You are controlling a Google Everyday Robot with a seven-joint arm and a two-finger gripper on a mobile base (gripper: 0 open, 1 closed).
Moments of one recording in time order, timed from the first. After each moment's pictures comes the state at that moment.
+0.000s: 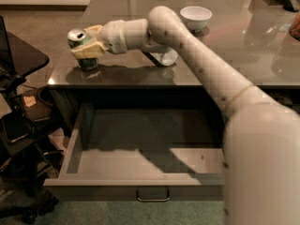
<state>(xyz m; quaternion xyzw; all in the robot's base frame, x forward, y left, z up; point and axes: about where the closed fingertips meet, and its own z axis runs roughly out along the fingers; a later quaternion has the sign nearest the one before) 0.699 0.193 0.917 -0.56 0.50 0.40 0.52</state>
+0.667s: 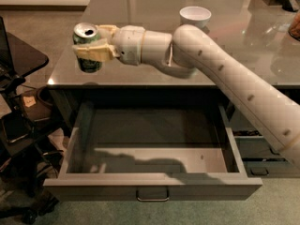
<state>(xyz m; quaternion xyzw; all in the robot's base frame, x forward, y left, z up) 0.616 0.144 0.973 -0.47 0.49 0.42 0.60</state>
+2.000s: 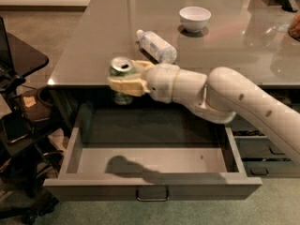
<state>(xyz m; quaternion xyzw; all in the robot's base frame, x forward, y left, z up) 0.563 0.064 0.907 -0.39 0.59 0.39 0.59</state>
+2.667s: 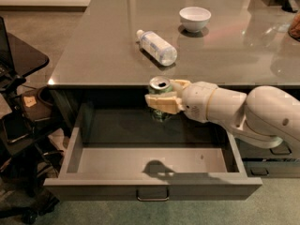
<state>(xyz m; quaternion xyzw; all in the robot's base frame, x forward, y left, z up) 0.543 -0.041 0.859 -0.34 0.70 0.28 0.56</state>
